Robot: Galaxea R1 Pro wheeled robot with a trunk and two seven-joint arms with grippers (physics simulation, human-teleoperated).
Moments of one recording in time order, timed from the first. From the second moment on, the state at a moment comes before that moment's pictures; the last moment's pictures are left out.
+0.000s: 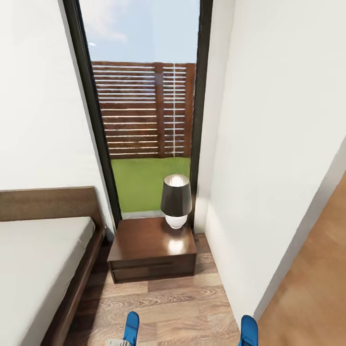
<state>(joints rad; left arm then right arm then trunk) -0.42 0.04 0.32 -0.02 -0.28 -0.23 -0.53 -0.40 -0.19 0.50 -0.05 -0.67 -0.01 0.40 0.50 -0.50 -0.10</state>
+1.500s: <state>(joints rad) -0.42 0.04 0.32 -0.02 -0.28 -0.23 -0.53 -0.40 -0.19 0.50 -0.05 -0.67 -0.01 0.40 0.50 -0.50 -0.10</state>
